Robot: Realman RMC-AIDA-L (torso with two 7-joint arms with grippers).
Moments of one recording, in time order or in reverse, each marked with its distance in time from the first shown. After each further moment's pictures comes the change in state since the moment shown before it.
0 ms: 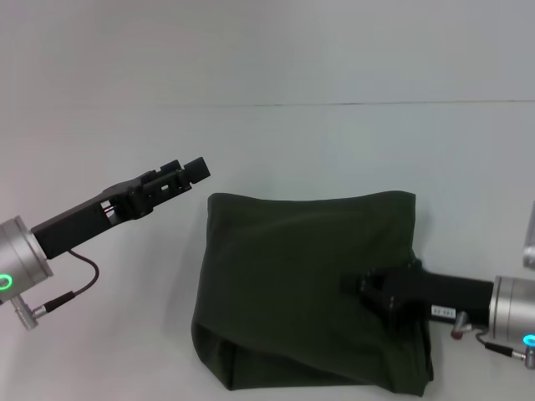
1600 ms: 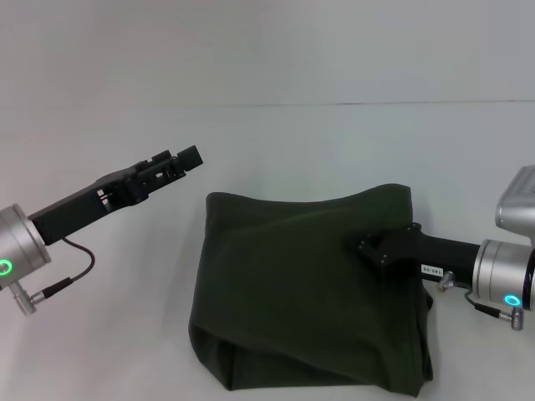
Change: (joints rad) left arm -0.018 0.009 -0.002 0.000 -0.005 -0.057 -0.005; right arm 0.079 0.005 0.090 0.029 -0.023 0.156 -0.010
